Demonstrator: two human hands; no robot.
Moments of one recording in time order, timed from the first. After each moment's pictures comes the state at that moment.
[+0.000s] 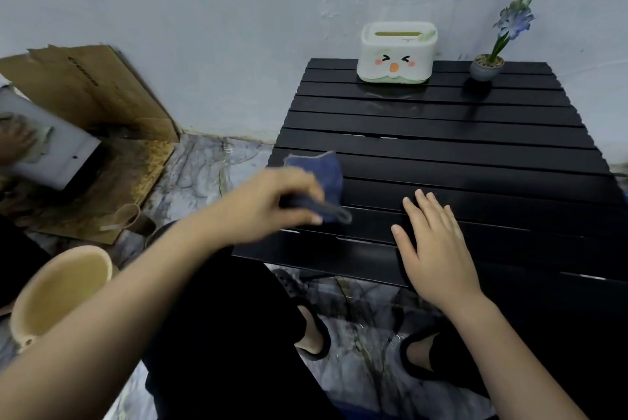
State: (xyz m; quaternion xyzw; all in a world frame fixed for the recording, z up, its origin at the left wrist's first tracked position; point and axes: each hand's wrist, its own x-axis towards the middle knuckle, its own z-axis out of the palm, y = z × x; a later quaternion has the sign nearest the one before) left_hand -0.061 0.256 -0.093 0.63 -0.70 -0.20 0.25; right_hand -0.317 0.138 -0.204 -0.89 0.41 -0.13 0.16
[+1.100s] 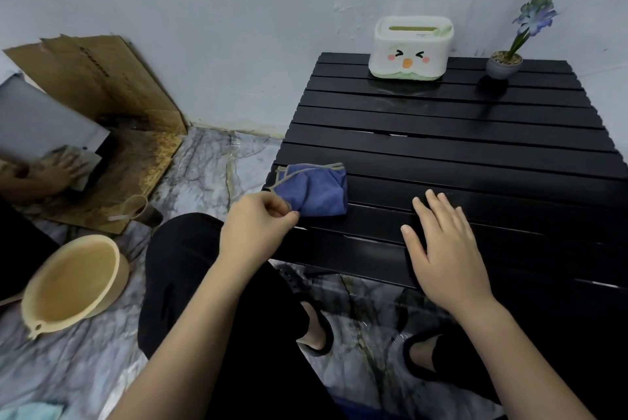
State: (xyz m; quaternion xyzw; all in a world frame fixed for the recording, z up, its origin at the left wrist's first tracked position) left_hand -0.076 0.279 -0.157 0.90 -0.30 -0.14 0.30; right_hand -0.318 0.138 -0.203 -0.89 0.41 -0.13 0.16
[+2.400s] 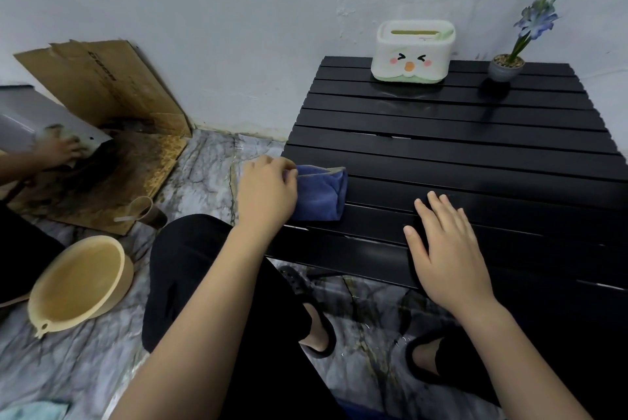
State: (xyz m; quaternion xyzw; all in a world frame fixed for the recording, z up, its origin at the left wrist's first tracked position) left_hand -0.054 0.235 -0.156 0.90 -0.37 -0.02 0.23; right_hand -0.318 0.139 -0.203 -0.88 0.41 -0.13 0.17
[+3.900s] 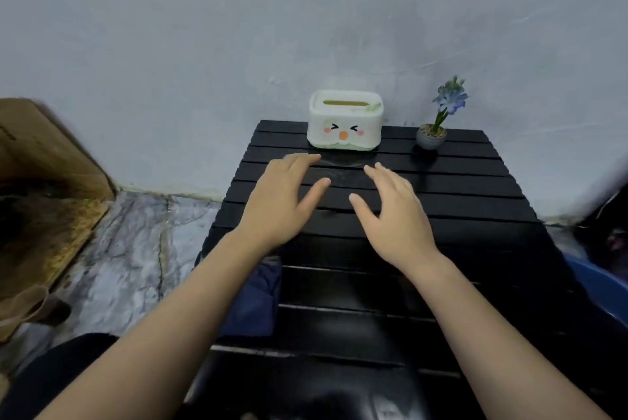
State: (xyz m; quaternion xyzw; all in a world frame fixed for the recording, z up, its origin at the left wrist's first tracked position) left_hand -0.059 0.075 -0.130 0.73 -0.61 0.01 0.31; right_hand -0.245 -0.005 -0.137 -0.85 0.42 -0.25 0.22
